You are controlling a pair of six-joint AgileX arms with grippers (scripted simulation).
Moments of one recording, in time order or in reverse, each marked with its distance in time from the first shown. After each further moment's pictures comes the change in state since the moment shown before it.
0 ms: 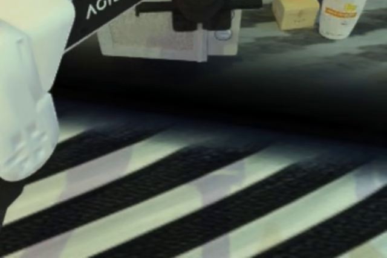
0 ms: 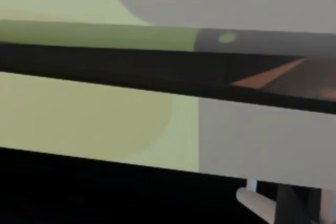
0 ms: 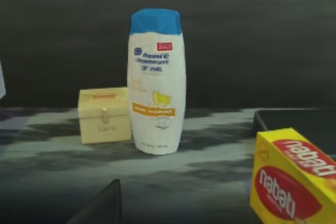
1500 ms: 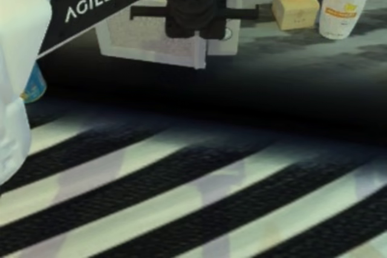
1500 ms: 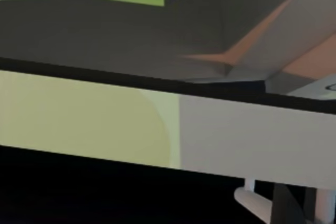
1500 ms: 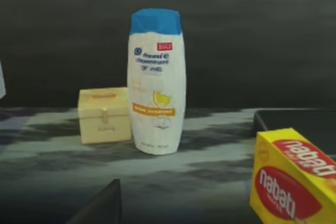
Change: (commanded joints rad) left arm 0.004 -0.103 -0.172 0.093 0.039 0.086; right arm 0.000 0.000 0.000 0.000 0.000 0.000
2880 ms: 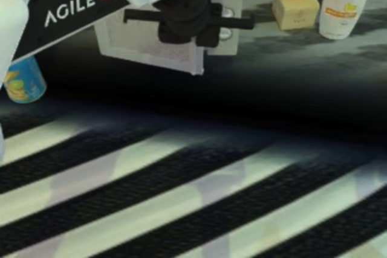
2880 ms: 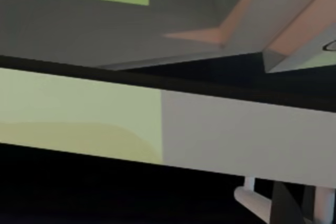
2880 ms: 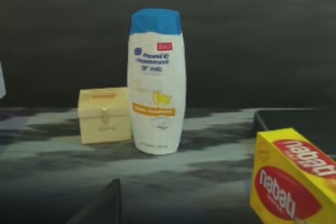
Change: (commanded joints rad) left arm 0.007 -0.083 -0.132 0.069 0.040 0.081; right arm 0.000 0.000 0.000 0.000 0.000 0.000
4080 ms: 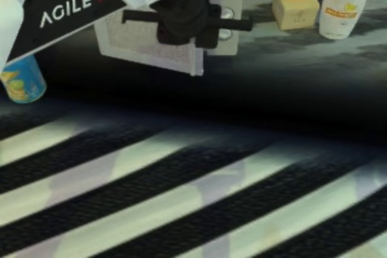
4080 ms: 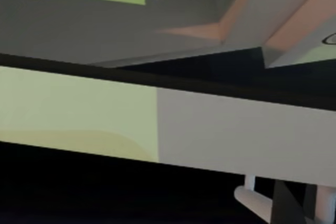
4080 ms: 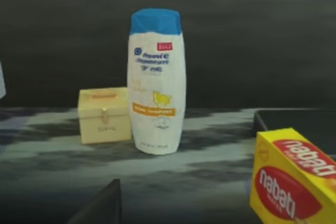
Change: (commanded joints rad) left arm 0.002 -0.013 -0.021 0.011 0.006 0.014; right arm 0.000 0.000 0.000 0.000 0.000 0.000
